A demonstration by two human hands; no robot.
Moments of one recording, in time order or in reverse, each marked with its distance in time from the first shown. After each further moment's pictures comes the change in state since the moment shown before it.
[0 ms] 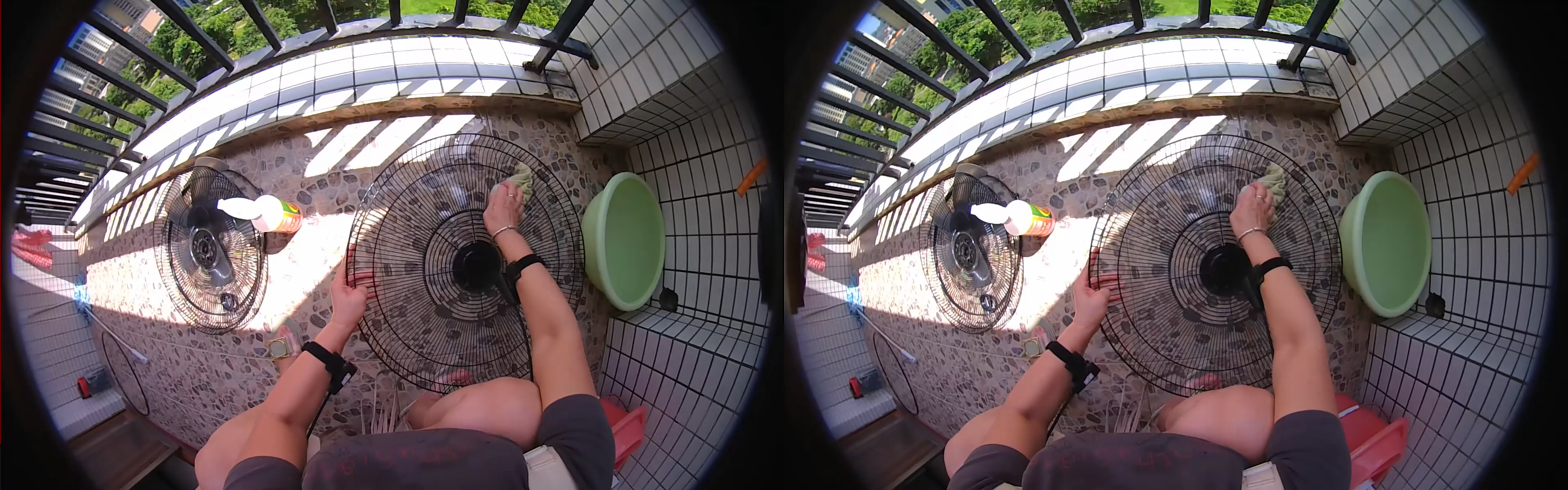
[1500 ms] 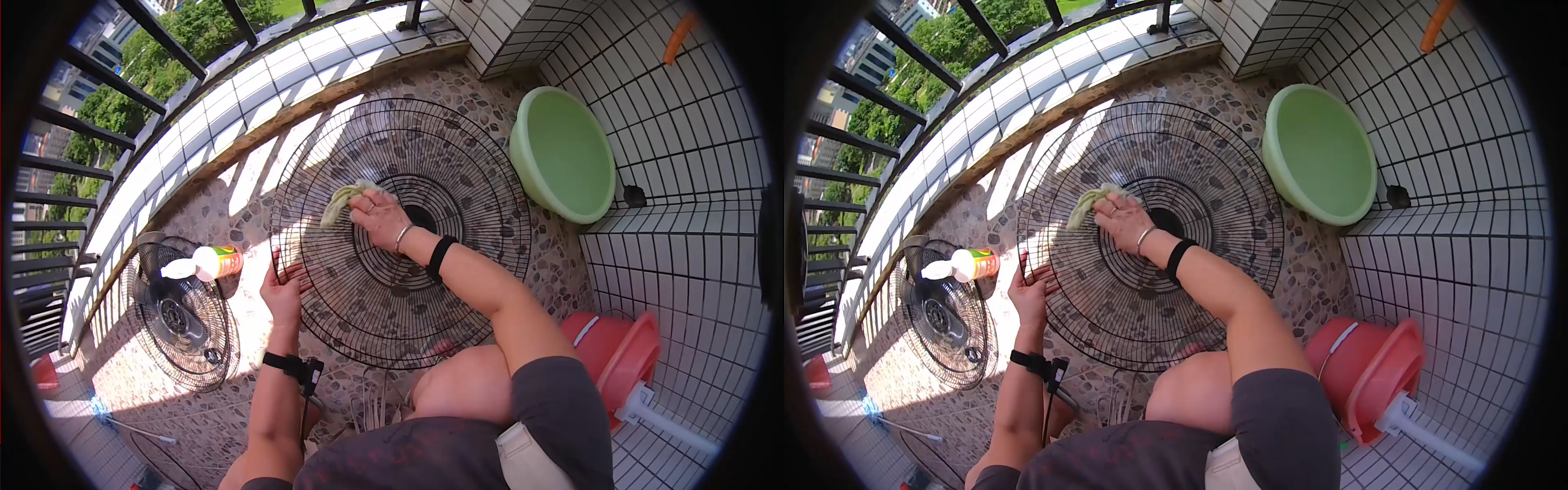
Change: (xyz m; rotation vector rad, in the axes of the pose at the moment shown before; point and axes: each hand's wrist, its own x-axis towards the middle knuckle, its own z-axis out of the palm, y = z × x) left_hand 0.033 0.024 0.003 0.117 -0.037 0.082; right_hand -0.069 -0.061 -0.024 0.087 -0.119 -0.666
